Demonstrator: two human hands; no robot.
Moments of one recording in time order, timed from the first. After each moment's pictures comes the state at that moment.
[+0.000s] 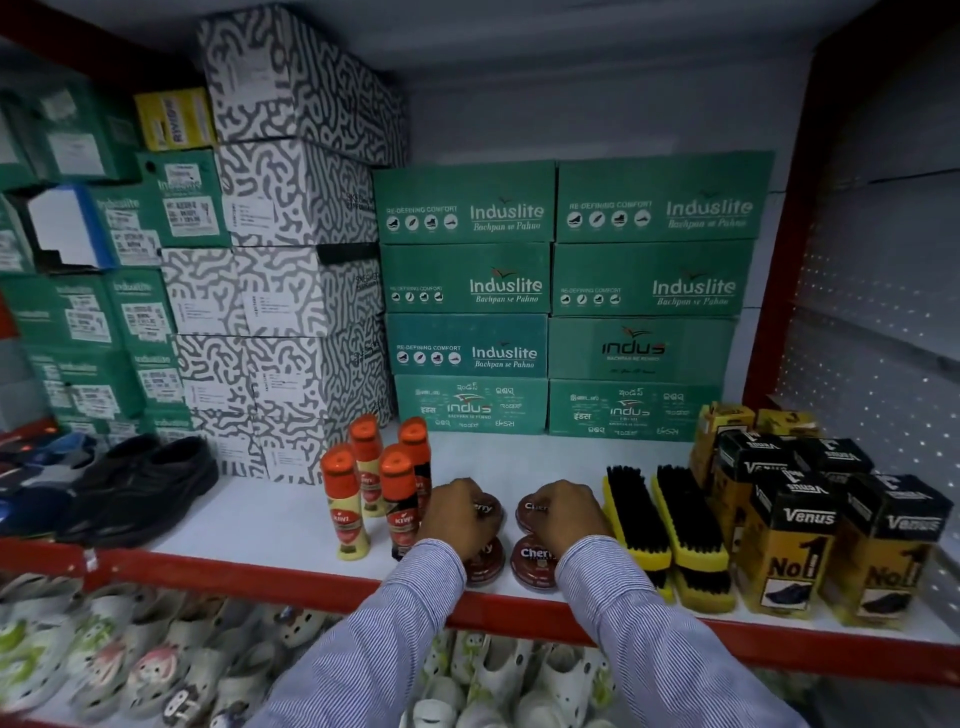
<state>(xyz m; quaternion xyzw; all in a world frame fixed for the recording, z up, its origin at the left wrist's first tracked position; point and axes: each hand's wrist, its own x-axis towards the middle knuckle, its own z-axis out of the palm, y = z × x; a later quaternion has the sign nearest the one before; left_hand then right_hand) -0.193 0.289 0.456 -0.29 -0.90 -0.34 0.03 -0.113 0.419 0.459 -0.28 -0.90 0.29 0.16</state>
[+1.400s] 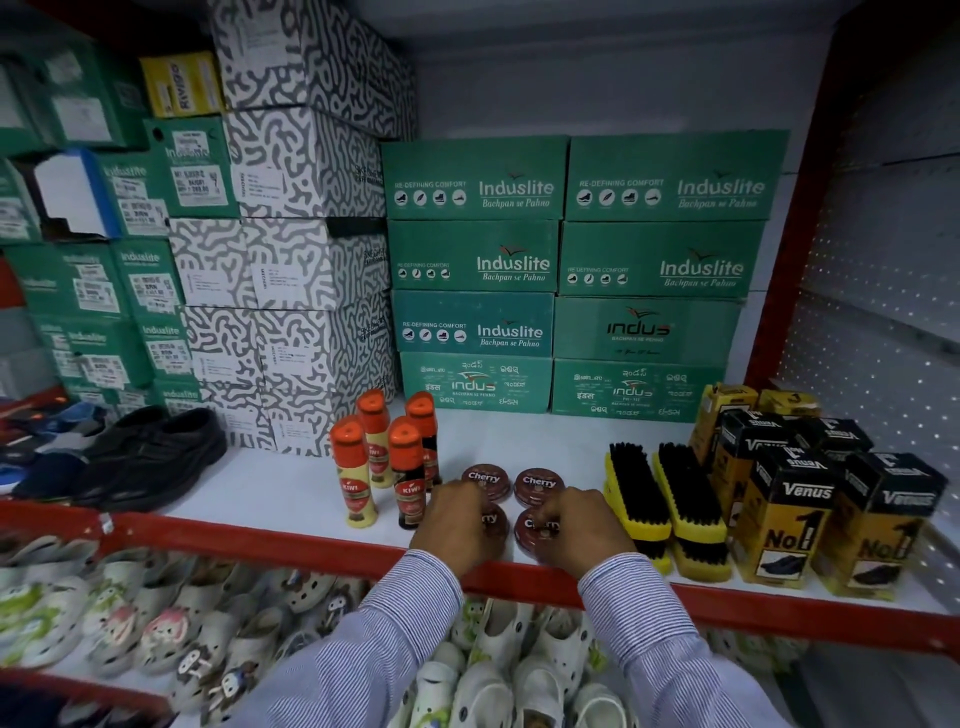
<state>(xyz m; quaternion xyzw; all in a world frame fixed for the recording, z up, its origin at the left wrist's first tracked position) -0.169 0.260 0.444 -0.36 -0.89 -0.27 0.04 -0.067 0.401 0.453 -0.22 -0.94 0.24 0.11</state>
